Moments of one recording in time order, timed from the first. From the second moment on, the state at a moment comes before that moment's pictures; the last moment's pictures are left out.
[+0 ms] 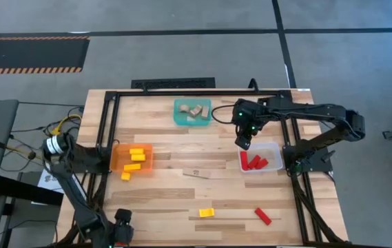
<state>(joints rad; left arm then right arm) -1.16 1.70 1.01 -0.47 -0.10 -0.92 -0.27 1.35 1.14 -0.98 -0.19 0.26</state>
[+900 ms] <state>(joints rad) -1.21 1.76 0.98 -0.56 -0.11 -0.95 -0.29 1.35 1.14 -0.99 -0.19 0.23</state>
